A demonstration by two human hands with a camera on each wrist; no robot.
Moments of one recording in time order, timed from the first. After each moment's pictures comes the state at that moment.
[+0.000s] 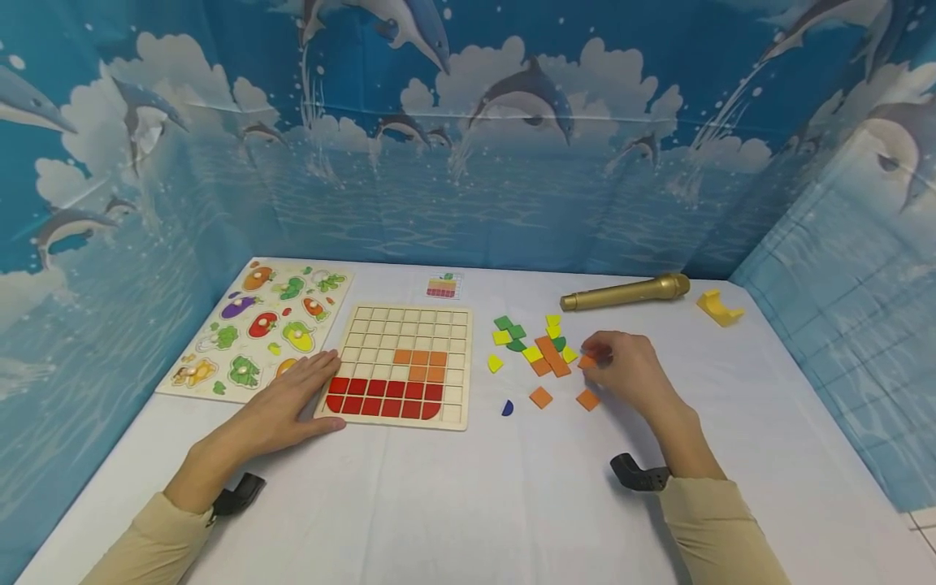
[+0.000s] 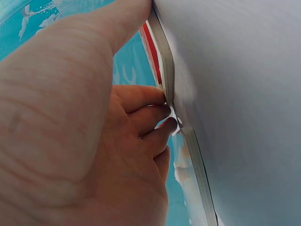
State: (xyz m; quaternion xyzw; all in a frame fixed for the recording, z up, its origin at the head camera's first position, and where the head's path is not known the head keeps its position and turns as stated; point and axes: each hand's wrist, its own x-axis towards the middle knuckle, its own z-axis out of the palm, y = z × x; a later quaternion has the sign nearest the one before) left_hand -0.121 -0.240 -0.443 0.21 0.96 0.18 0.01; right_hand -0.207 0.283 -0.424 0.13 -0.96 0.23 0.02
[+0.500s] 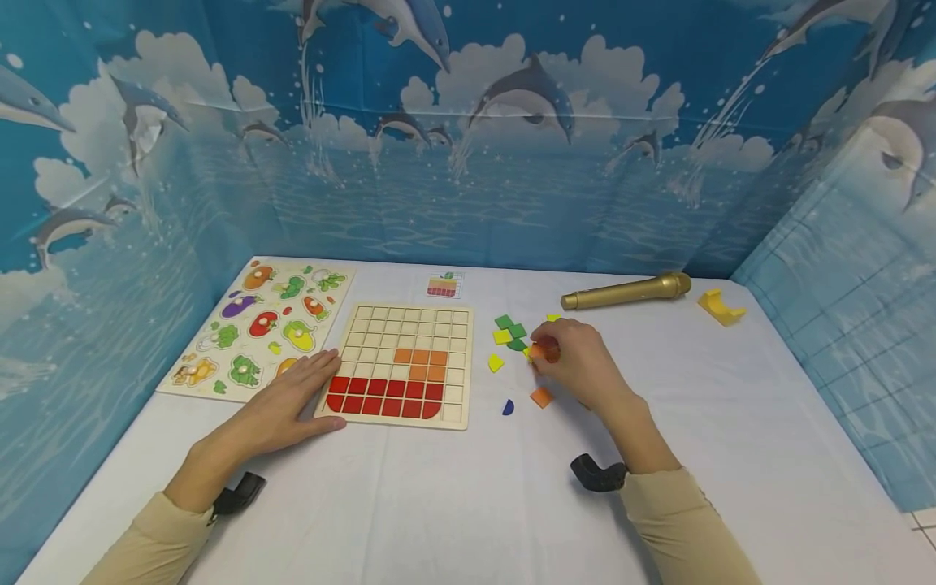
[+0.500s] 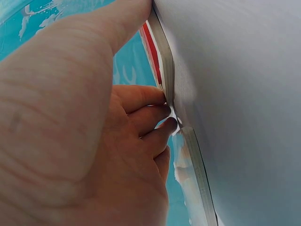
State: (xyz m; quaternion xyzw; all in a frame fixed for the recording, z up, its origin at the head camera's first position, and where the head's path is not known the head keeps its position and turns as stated) left_hand -0.121 -0.238 -0.443 0.20 0.96 0.18 0.00; right_hand -0.204 0.217 -0.409 0.21 -0.94 0.25 0.05
